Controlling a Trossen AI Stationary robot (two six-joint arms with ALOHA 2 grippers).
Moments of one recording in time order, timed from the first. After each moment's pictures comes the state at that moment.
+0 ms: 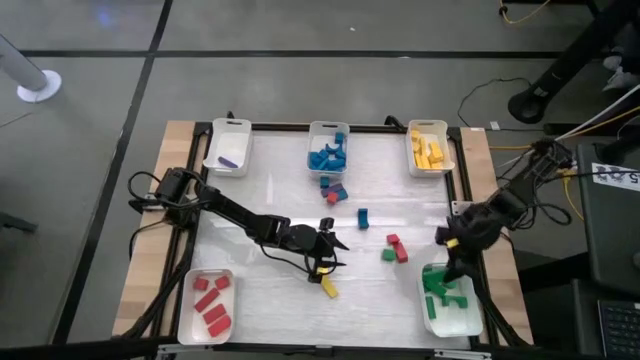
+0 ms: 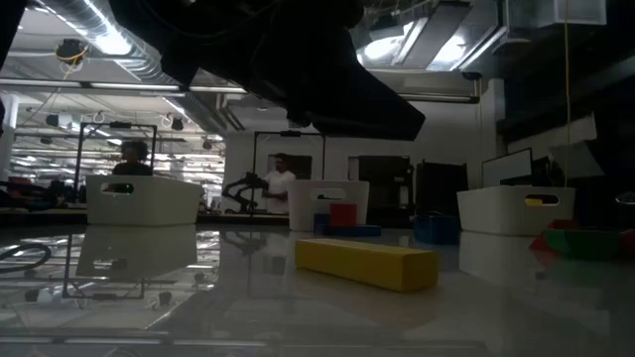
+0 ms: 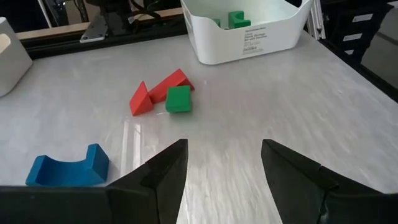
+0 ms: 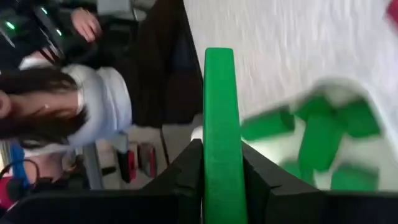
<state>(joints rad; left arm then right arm) -0.25 1.91 1.01 0.49 -0.12 0.05 0.73 0.64 0.62 -0.65 -0.24 1.27</state>
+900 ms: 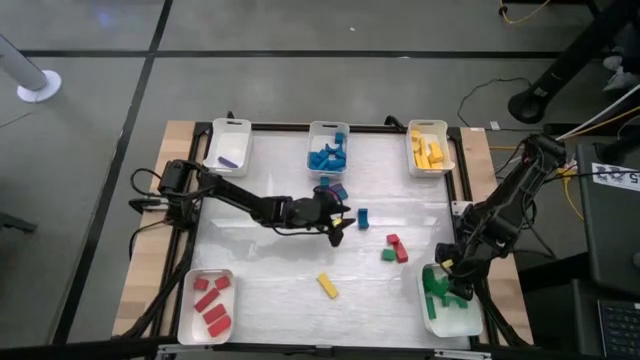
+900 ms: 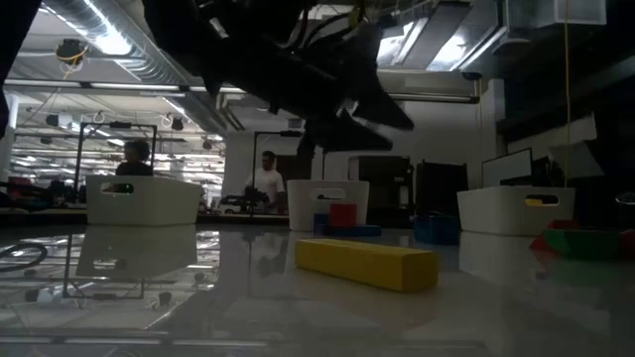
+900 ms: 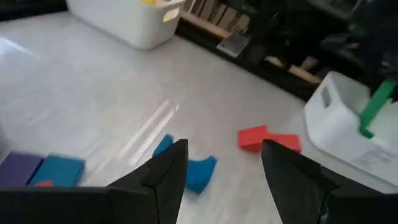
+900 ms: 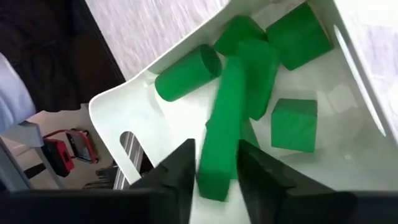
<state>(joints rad) -0.10 1.90 1.01 0.55 -0.33 -0.48 0.95 0.90 0.62 -0.74 -0.20 1.47</state>
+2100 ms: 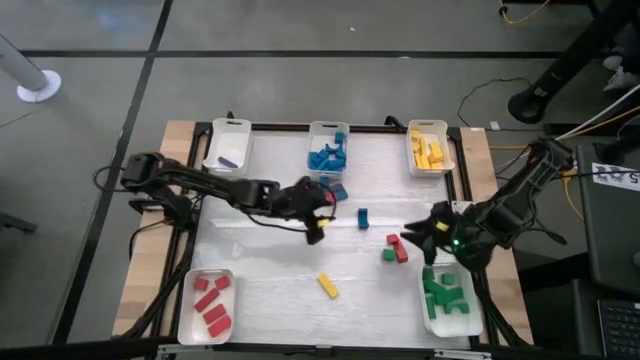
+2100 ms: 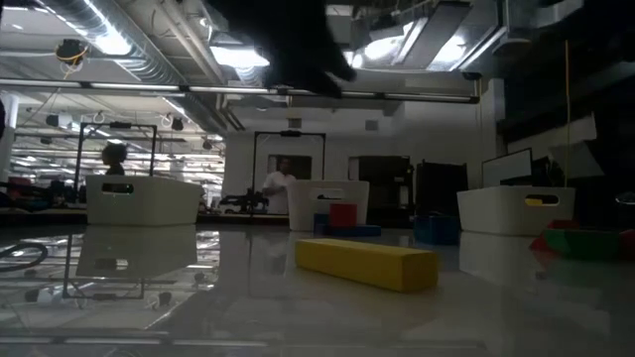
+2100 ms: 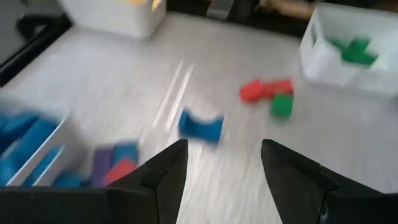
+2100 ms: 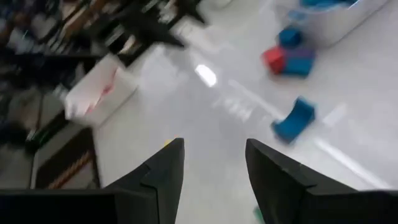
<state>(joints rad) -0.11 1.62 1.14 -0.11 -0.28 -0.26 0.83 0.93 0.82 -0.71 0.82 1.32</state>
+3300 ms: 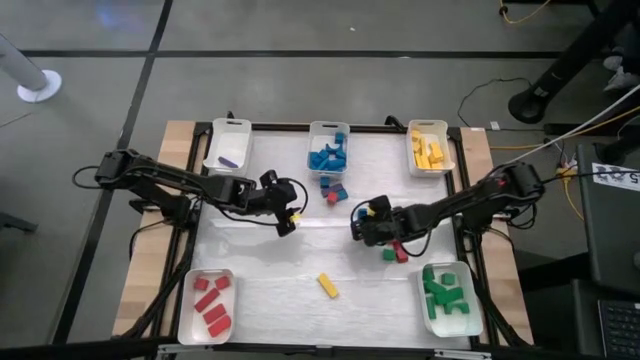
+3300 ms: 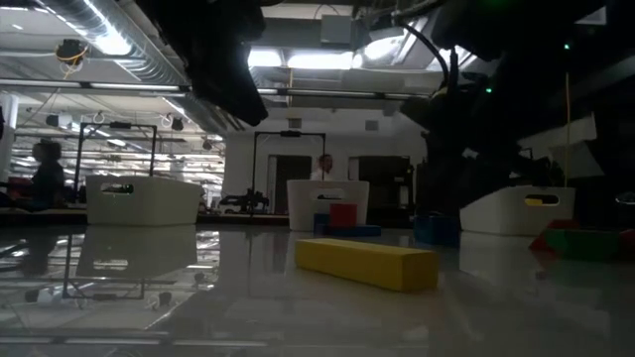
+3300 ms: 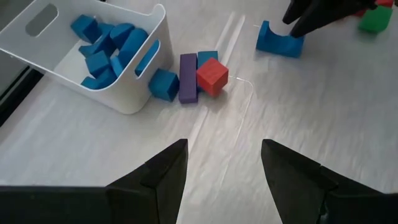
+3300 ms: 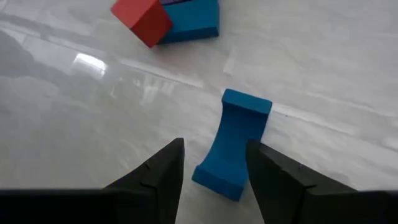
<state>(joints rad) -0.11 1.38 0.95 -0.43 -0.43 -0.32 0.25 1.59 0.82 -0.36 0.50 1.36</state>
